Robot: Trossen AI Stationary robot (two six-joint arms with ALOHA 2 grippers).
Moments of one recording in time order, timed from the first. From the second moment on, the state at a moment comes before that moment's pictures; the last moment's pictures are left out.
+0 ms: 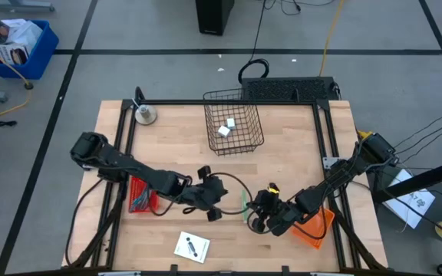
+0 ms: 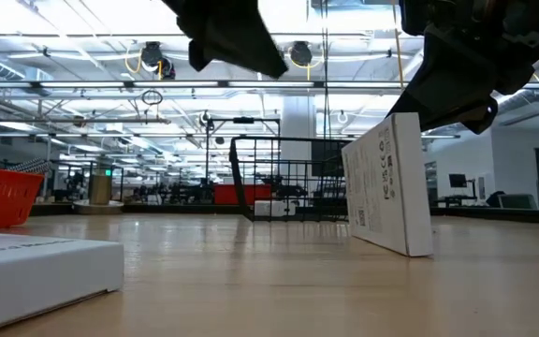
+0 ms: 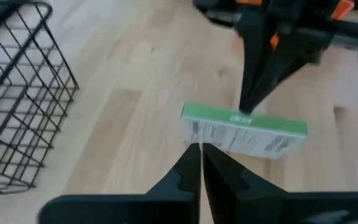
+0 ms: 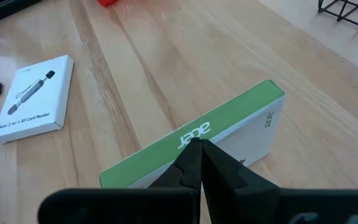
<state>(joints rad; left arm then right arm) -0.36 1.72 1.23 -0.26 -0.44 -0.40 0.61 1.64 0.86 -0.17 0.63 0.97</state>
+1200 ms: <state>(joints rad) -0.36 1.73 1.23 -0.27 -0.50 -0.42 0.62 1.56 0.86 -0.13 0.62 0.95</state>
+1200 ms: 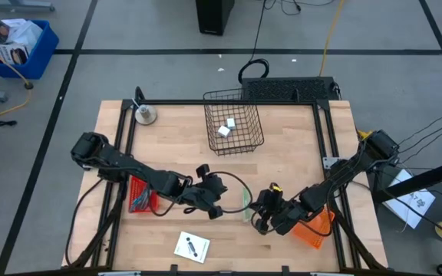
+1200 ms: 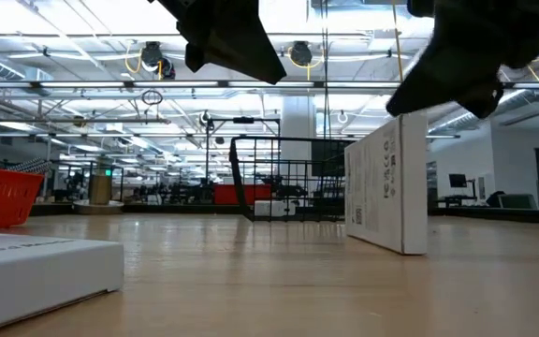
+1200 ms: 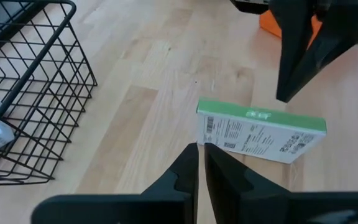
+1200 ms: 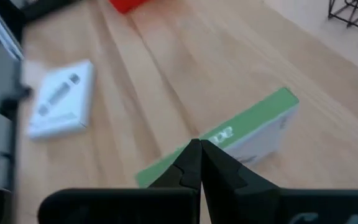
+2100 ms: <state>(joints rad) -0.42 1.69 1.23 -0.15 -0.49 -0.28 0.51 1.45 0.86 0.15 0.60 0.84</state>
